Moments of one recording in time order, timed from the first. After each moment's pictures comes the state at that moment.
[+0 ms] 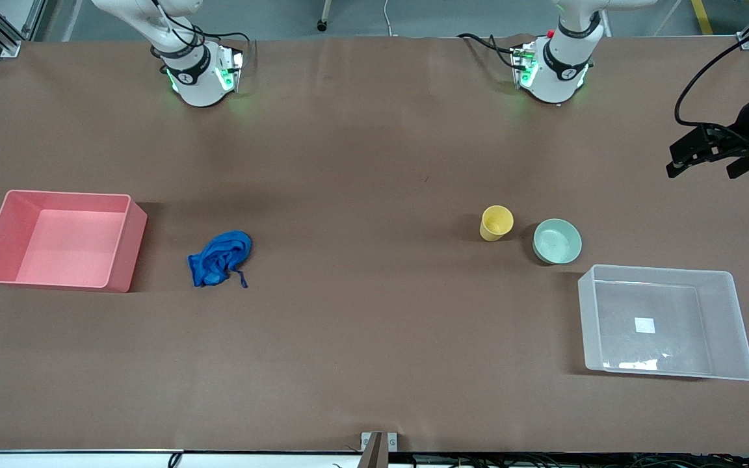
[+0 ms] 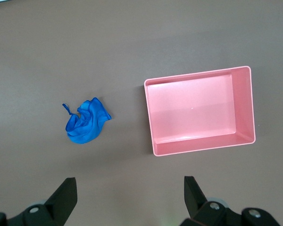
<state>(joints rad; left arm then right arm) -0.05 0.00 -0.01 -1.53 -0.03 1.57 -0.04 -0.05 -0.02 -0.08 -1.45 0.00 1.45 0.05</state>
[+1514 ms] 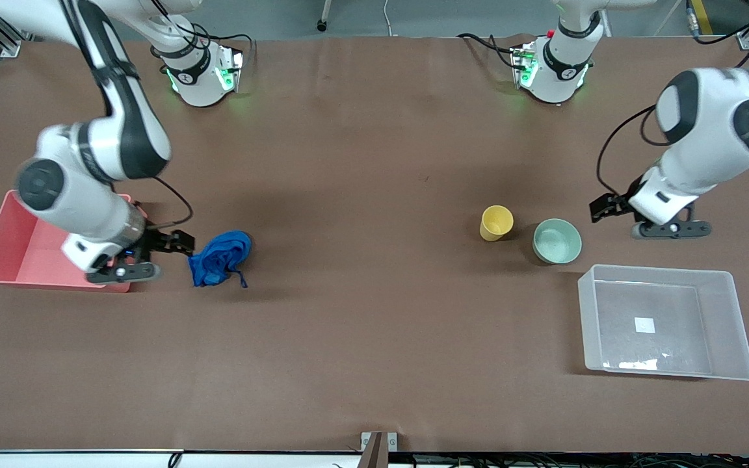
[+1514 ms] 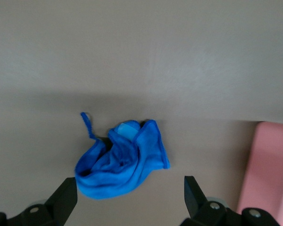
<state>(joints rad) -0.05 0.05 -0.01 -2.24 -0.02 2.30 -0.05 0.08 0.29 0.06 -2.00 0.00 2.29 0.04</state>
